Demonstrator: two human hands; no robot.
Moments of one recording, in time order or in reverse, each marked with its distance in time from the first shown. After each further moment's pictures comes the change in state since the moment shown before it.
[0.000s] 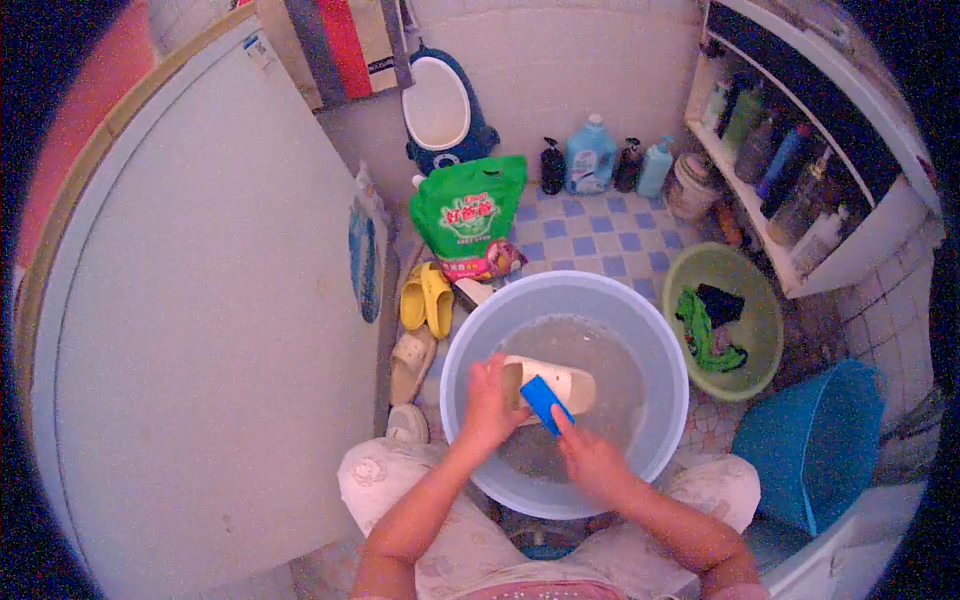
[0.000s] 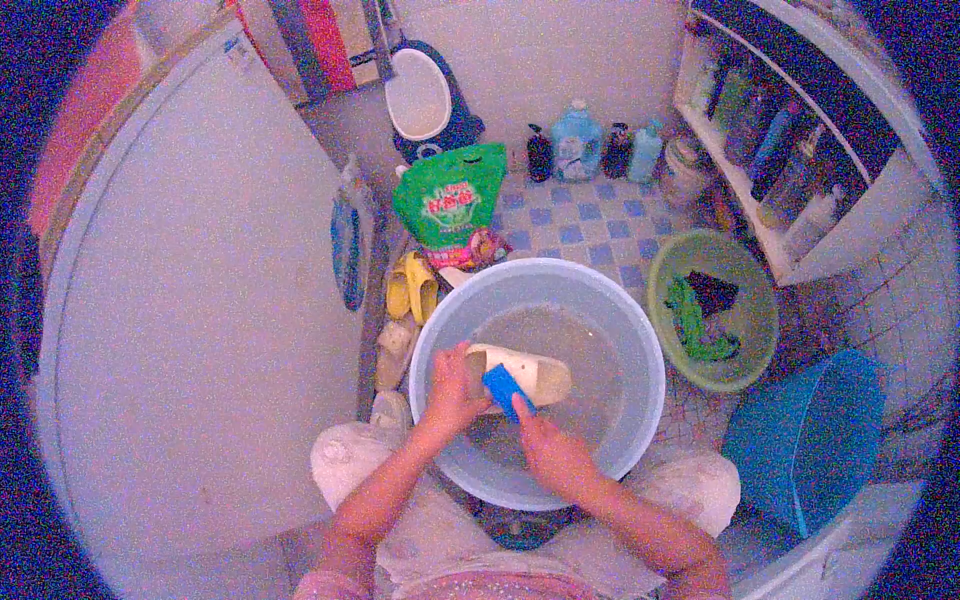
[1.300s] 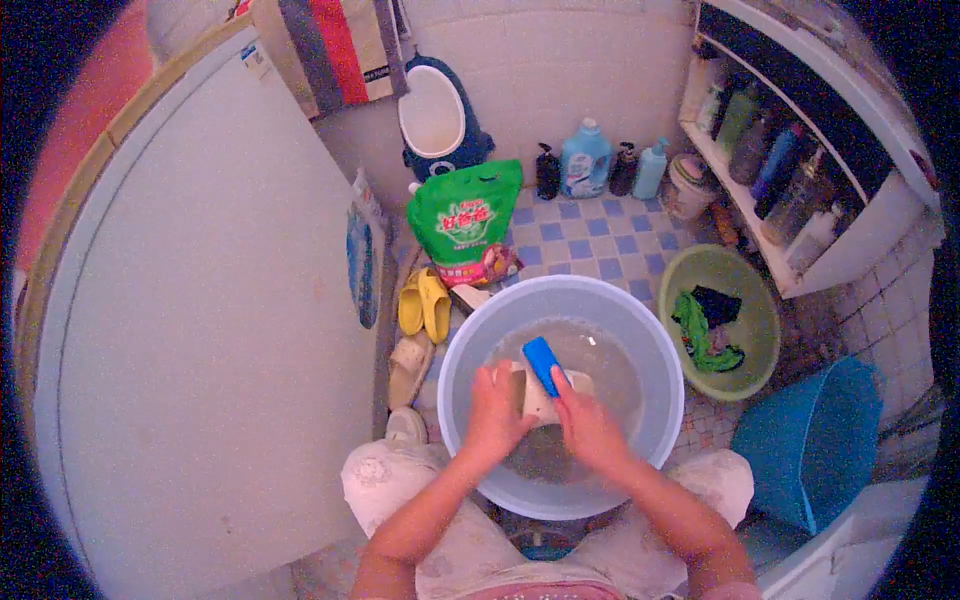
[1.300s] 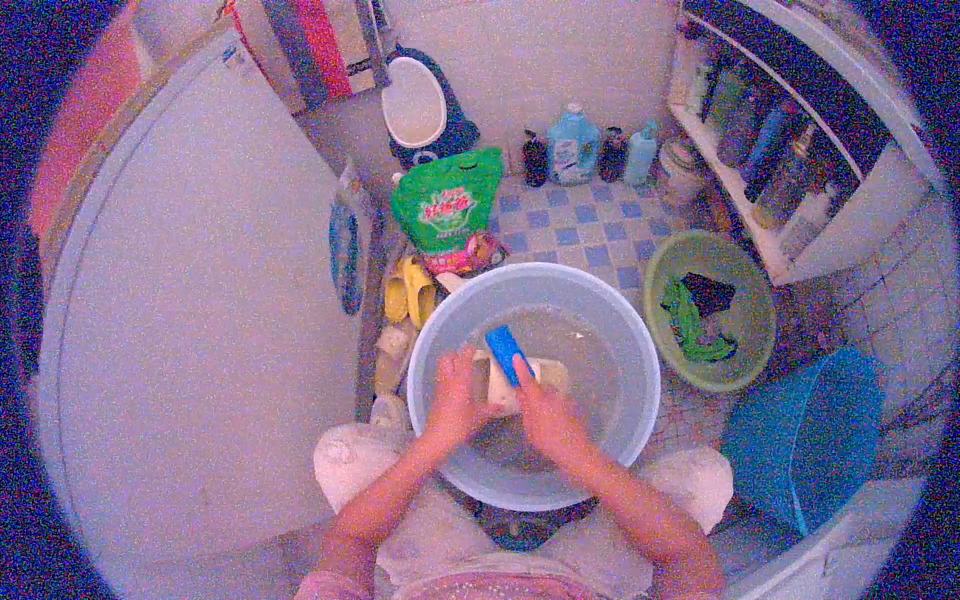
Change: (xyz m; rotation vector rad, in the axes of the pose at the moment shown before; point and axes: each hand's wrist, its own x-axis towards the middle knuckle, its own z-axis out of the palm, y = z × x) left_hand -0.002 0.030 -0.008 0.053 -0.026 -0.023; right_hand 0.043 0.014 -0.005 0.031 0.197 0.089
